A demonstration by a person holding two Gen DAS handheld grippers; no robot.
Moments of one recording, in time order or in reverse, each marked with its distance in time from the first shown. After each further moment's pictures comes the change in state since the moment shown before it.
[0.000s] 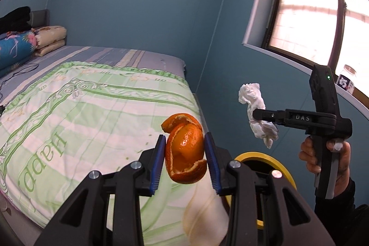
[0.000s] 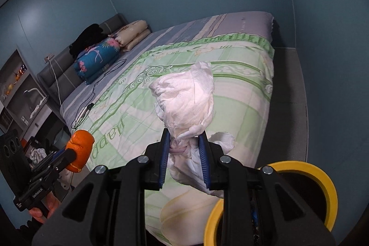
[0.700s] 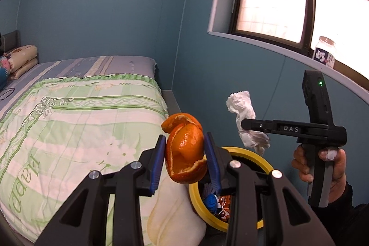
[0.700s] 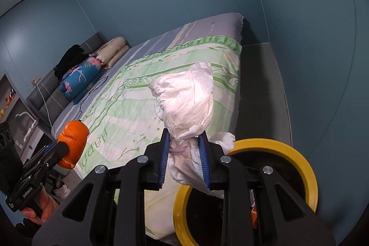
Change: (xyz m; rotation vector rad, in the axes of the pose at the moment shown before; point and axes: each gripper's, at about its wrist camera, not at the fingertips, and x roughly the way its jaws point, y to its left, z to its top) left arm 0.028 -0.089 0.003 0.159 0.038 -0.117; right arm -0.043 -0.063 -0.038 0.141 -0.063 -0.083
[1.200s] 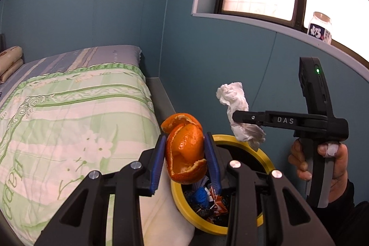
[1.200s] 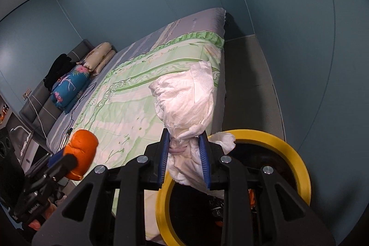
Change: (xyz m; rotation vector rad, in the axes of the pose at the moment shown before) left arm 0.054 -0.032 -0.009 0.055 0.087 -0.064; right arm 0.008 -0.037 -0.014 0.091 0.006 -0.051
